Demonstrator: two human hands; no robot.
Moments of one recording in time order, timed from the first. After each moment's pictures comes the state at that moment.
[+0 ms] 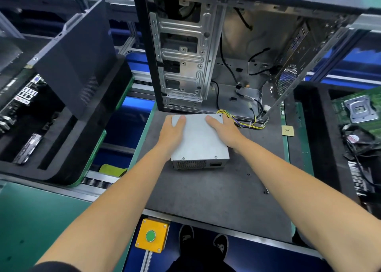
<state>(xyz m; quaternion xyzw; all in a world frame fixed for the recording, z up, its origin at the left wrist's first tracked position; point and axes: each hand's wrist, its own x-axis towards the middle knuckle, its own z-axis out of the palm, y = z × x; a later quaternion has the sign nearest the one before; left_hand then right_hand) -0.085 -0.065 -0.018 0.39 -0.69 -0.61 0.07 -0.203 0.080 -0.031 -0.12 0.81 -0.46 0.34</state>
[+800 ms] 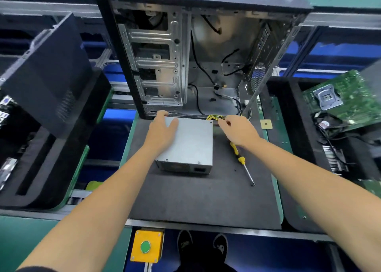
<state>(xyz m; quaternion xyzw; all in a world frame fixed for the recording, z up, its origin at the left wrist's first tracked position) -0.103 -0.069 -0.009 0.28 -0.86 -0.43 0.03 -0.219 0.147 -0.006 -0.22 0.94 -0.23 0.12</state>
